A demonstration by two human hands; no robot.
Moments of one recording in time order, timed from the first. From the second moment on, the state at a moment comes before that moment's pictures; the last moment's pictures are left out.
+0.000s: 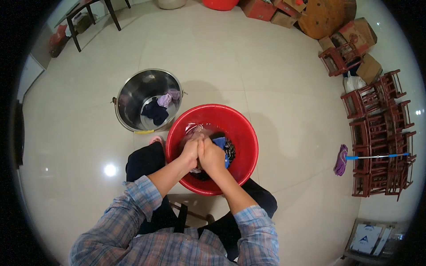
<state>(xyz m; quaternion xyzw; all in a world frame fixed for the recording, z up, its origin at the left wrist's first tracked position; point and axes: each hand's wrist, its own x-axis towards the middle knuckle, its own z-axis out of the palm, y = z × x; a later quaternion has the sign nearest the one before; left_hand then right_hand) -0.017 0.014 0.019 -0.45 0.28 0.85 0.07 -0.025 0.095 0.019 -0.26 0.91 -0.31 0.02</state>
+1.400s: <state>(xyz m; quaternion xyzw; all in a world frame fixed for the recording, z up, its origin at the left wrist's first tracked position) -0.002 -0.019 -0.022 -0.39 0.39 0.83 0.10 -0.126 0.146 -0.297 0.43 0.46 -0.75 0.18</state>
